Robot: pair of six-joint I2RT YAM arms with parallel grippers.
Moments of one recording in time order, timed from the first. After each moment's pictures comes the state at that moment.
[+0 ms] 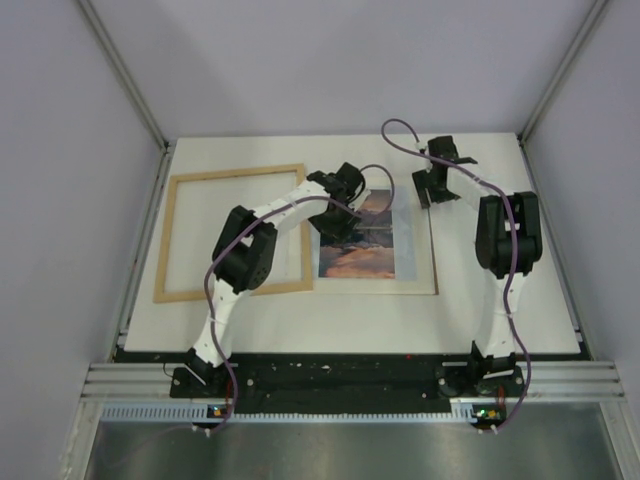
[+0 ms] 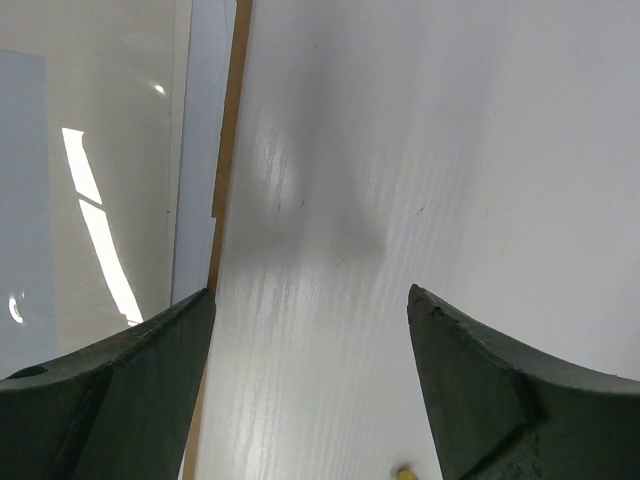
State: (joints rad) left arm -0.65 2.28 1.90 -0.88 -0.06 0.06; right arm 0.14 2.13 1.61 -0.53 0.24 -0.17
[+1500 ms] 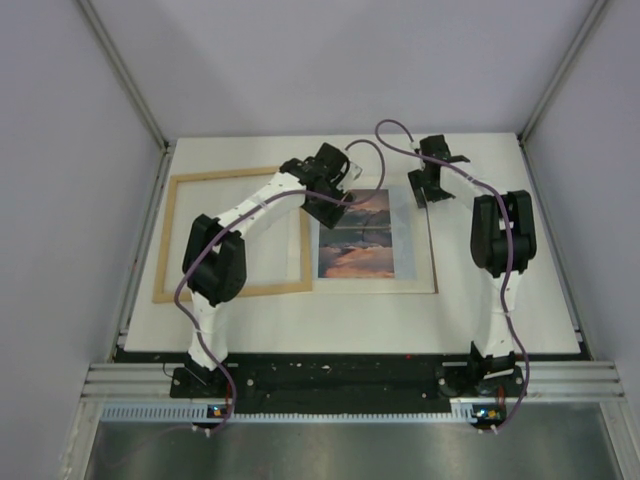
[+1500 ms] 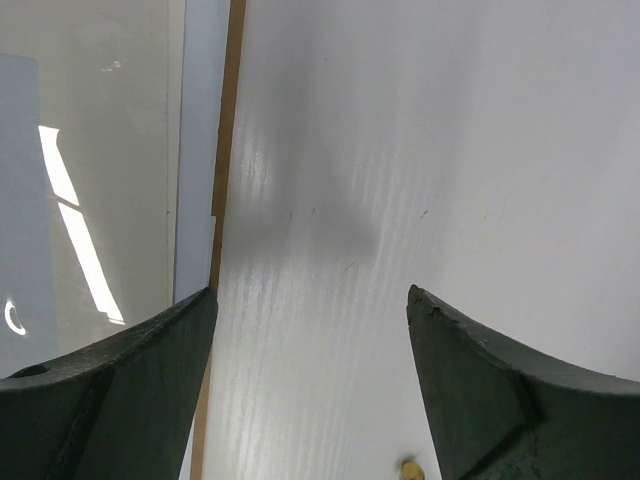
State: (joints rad) left arm -0.61 2.04 1.81 -0.86 -0.05 0.10; right arm 0.19 2.15 1.66 -0.56 0.30 -0.15
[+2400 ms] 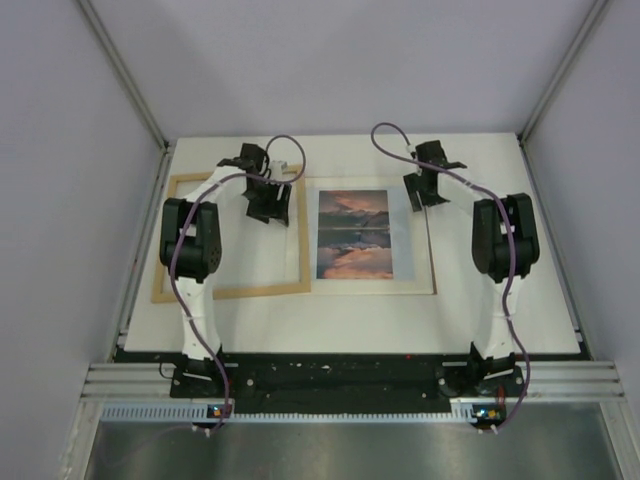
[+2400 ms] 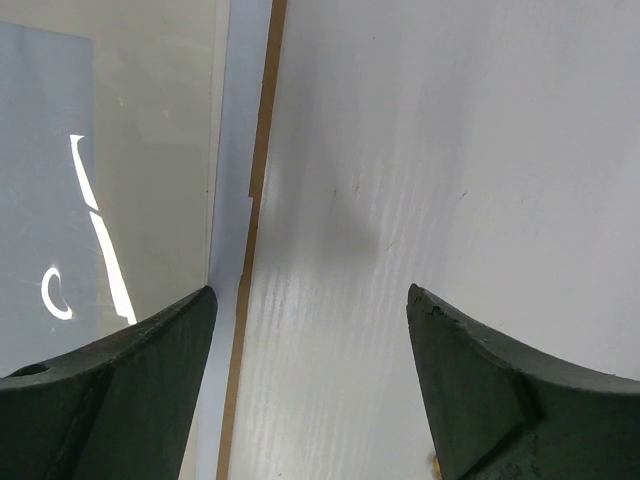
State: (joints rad) left arm -0.20 2.12 1.67 -0.76 0.25 0.06; right arm 0.22 2.09 1.56 -0.50 0.29 -0.11
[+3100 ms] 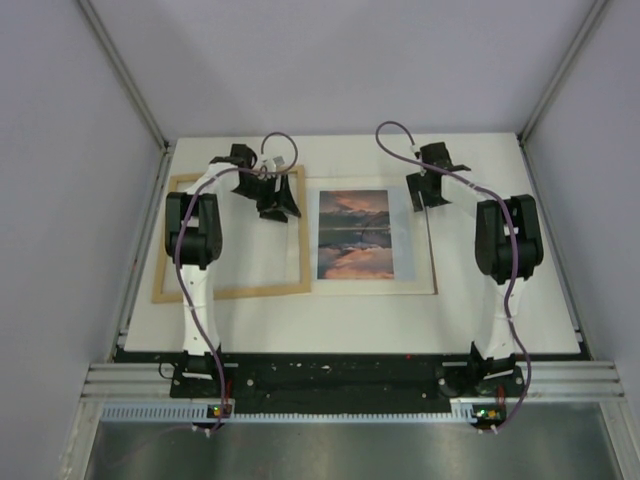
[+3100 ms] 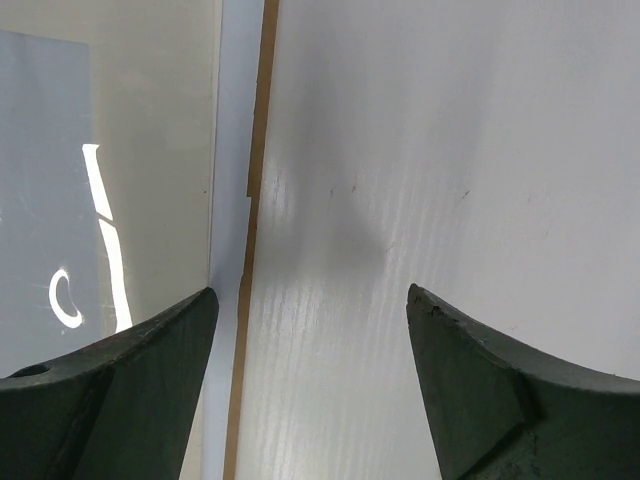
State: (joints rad) left arm -0.09 2.33 1.85 -0.81 0.81 -0.03; right arm 0.20 2.07 1.50 -0.44 0.25 -0.09
